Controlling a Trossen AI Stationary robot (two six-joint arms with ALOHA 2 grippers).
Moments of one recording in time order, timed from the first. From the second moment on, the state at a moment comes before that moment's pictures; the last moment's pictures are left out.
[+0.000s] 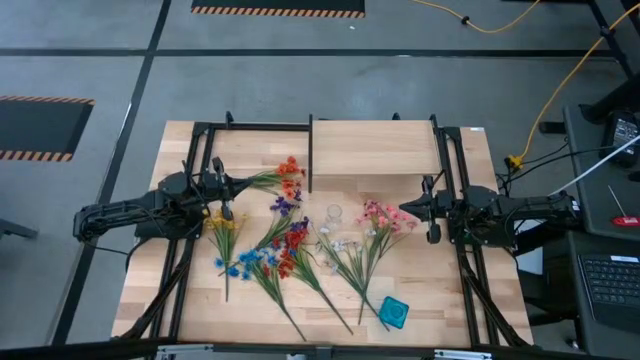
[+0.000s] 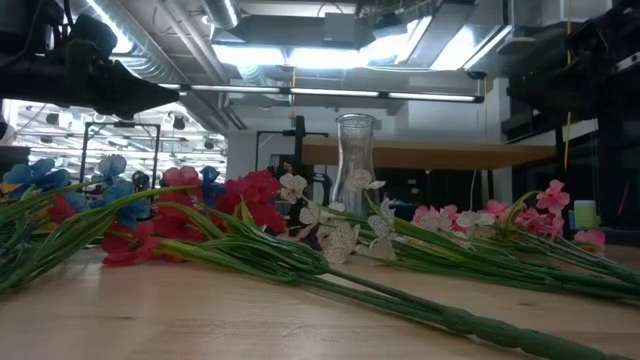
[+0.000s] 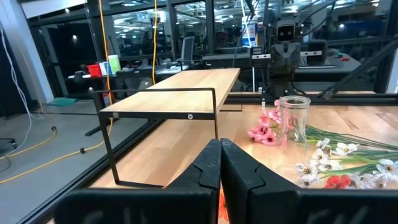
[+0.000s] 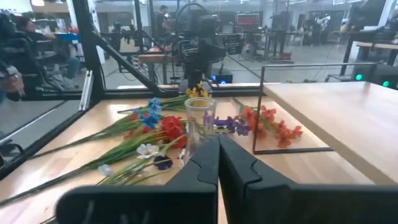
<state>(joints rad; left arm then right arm) 0.24 0.00 0.01 0.02 -0.08 0.07 0.07 0.07 0.01 0.06 0.09 0.01</state>
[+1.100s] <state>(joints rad) 0.24 0.38 0.30 -0.24 -0.13 -0.06 0.07 0.46 0.34 0.03 0.12 0.02</state>
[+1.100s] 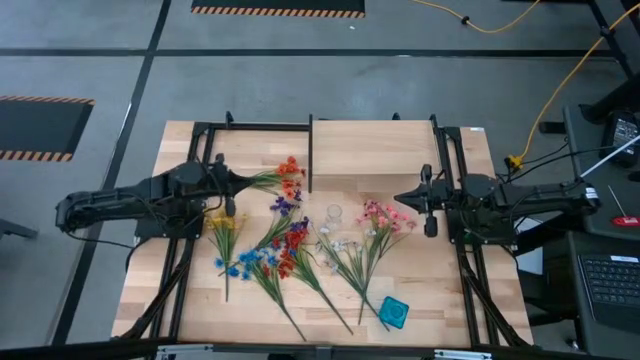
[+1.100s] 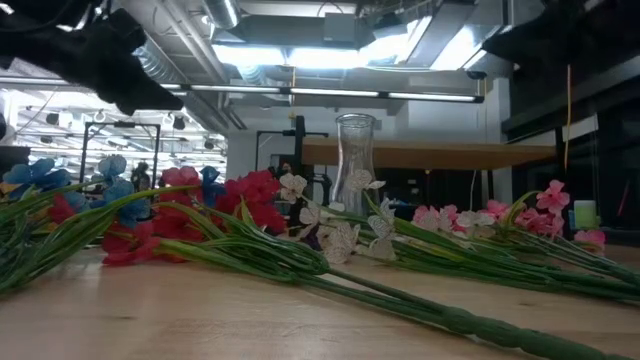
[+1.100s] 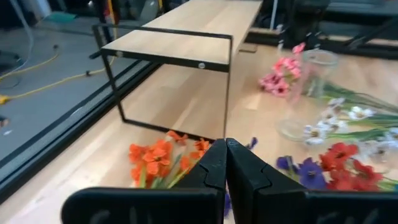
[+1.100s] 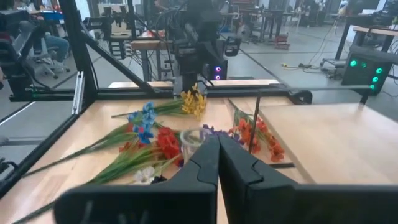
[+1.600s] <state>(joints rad) 0.24 0.85 0.55 -0.28 -0.25 -0.07 0.02 0.53 0.35 0.02 0.12 -0.09</state>
